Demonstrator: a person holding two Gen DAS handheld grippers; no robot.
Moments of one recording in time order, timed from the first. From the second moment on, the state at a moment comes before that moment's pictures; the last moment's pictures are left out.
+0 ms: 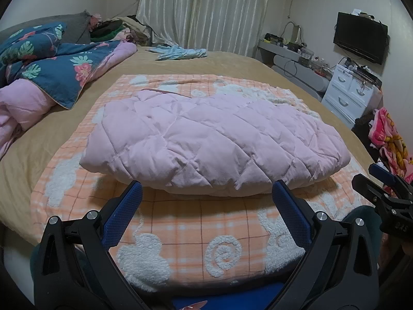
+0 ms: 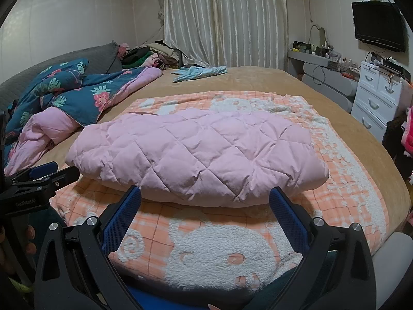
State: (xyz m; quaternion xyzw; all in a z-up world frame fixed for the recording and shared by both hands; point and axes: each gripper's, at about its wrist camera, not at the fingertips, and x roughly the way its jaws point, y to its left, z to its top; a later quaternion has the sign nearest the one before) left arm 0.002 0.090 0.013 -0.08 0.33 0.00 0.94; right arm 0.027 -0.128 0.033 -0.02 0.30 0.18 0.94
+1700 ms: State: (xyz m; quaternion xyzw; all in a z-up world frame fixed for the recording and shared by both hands) left arm 0.002 0.090 0.009 -0.08 0.34 0.02 0.94; right arm 0.021 -0.139 0.042 -0.02 0.31 0.16 0.94
